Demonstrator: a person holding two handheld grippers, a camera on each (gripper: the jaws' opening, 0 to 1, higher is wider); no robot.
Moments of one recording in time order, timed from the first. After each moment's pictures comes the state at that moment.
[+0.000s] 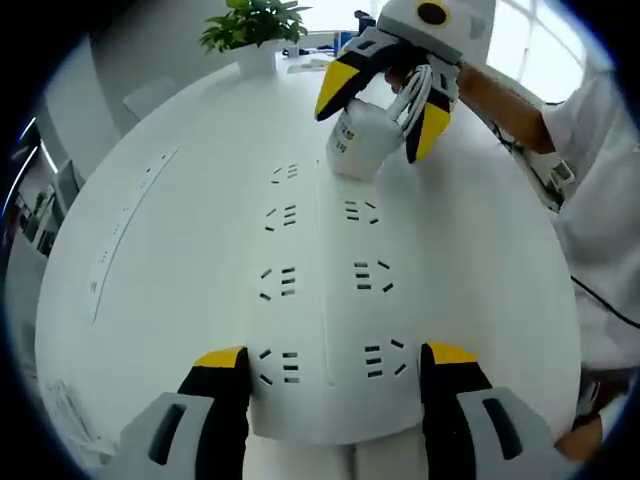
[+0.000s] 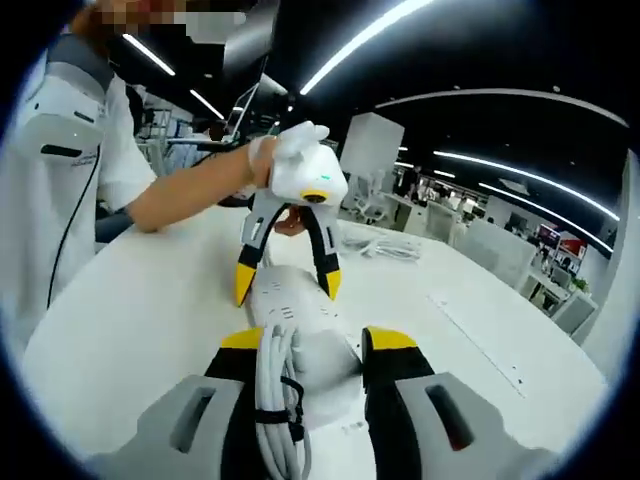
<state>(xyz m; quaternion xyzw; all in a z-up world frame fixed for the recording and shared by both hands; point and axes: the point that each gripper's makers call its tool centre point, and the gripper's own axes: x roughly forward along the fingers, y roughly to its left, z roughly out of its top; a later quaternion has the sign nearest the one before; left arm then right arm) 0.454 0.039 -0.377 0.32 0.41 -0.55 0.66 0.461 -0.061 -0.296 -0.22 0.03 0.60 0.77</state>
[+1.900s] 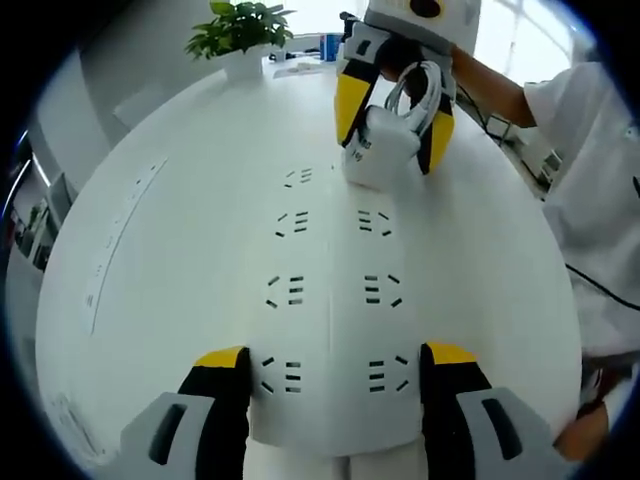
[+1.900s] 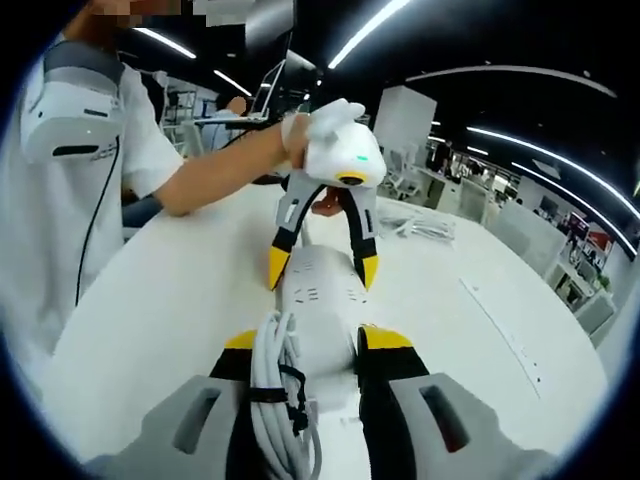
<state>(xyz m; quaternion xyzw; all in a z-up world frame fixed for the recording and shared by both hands) 0.451 0.034 -0.377 0.33 0.39 -0.57 0.64 0.433 -0.059 -0.306 -0.26 0.09 0.63 0.72</state>
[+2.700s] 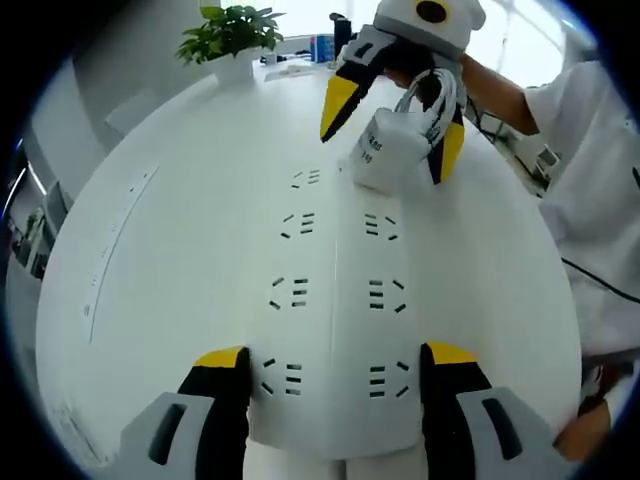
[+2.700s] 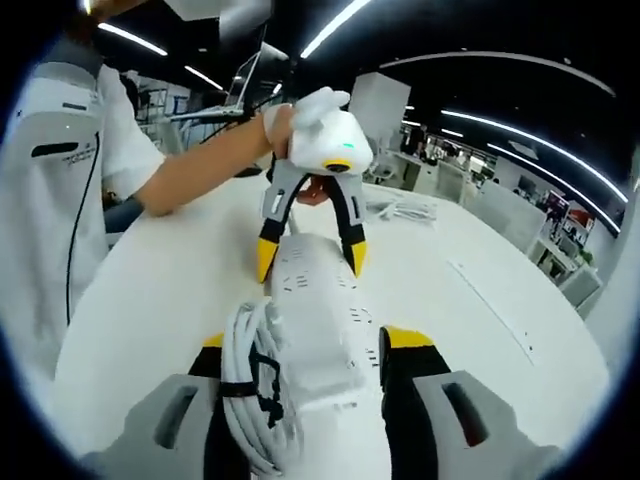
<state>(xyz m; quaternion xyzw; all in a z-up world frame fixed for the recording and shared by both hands) 0.446 0.030 -0.377 0.33 0.38 -0.58 0.64 0.432 -0.072 -0.312 -0.26 0.13 0.57 0.77</state>
